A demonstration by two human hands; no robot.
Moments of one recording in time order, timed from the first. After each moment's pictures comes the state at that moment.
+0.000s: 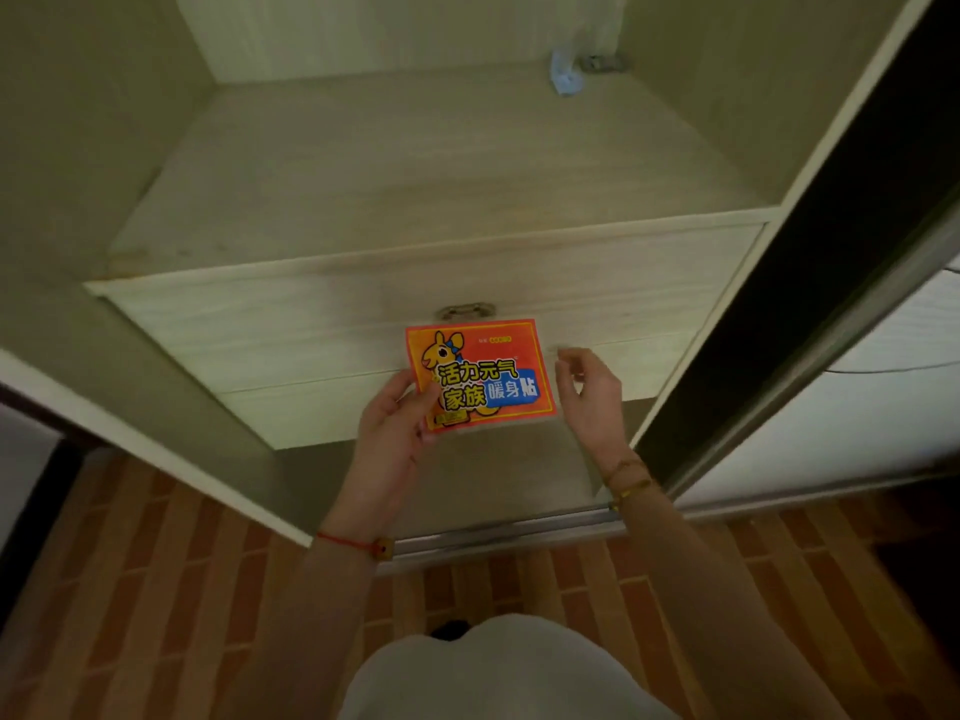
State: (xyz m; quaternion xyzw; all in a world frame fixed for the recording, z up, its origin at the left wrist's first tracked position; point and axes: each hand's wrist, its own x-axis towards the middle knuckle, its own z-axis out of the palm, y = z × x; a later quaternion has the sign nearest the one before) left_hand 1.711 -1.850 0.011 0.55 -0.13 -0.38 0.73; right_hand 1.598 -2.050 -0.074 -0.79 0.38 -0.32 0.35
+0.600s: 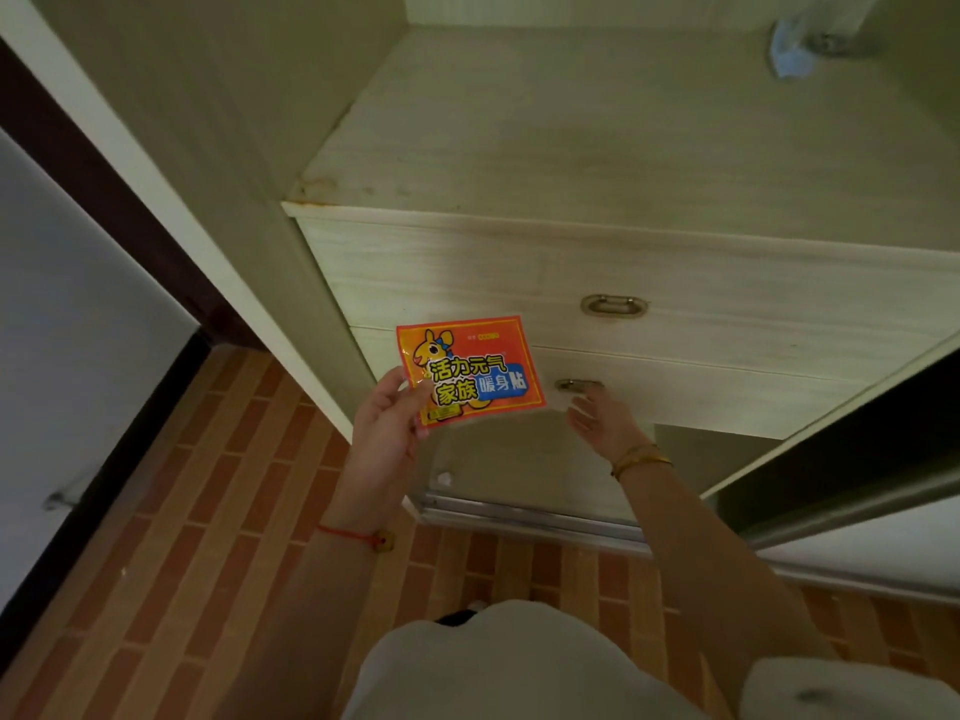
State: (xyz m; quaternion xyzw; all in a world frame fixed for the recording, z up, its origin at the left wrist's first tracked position) left_hand 1.764 -1.749 0.000 0.59 -0.01 -0.27 0.76; right_hand 1.712 -2.012 -0.142 -0.35 0.49 -0.09 0.79
